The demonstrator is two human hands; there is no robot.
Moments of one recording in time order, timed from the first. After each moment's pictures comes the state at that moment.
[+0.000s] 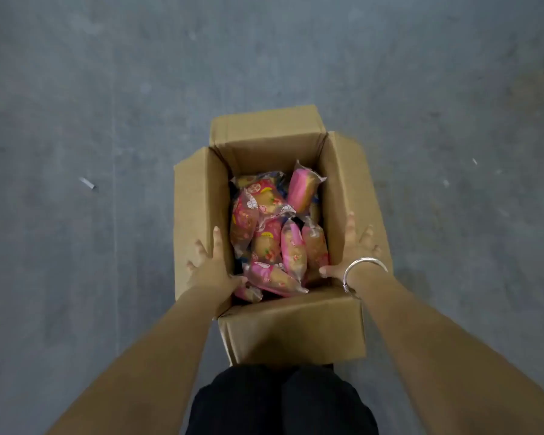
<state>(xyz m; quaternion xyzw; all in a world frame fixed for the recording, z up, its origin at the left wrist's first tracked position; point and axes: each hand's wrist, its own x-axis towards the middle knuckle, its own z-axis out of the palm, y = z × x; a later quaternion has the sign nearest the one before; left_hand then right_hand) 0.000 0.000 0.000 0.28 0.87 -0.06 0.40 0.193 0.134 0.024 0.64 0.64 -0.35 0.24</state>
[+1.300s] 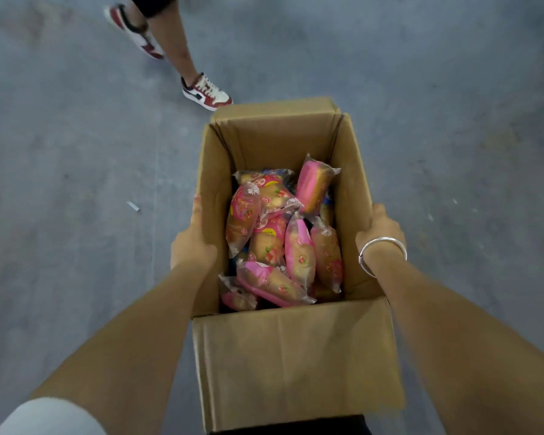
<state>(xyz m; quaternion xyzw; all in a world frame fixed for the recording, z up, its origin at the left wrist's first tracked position) -0.052 -0.007 0.209 0.26 0.91 0.14 0.28 0.169 0.149 0.229 0.69 0.66 -0.30 0.07</state>
